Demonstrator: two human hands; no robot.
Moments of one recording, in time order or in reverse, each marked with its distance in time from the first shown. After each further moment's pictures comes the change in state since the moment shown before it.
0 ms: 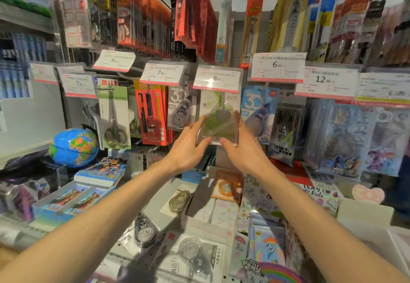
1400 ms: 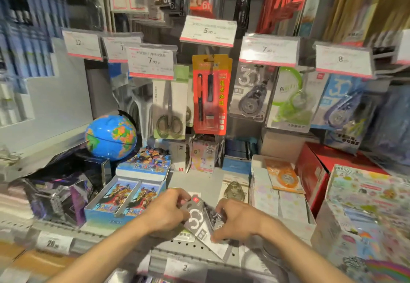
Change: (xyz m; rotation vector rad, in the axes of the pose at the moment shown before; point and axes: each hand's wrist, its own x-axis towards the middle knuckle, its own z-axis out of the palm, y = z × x) left_hand -0.134 -0.204 -0.085 0.025 -0.474 -0.436; right_hand -0.054 -0.073 0.215 -0.304 -0.753 0.325
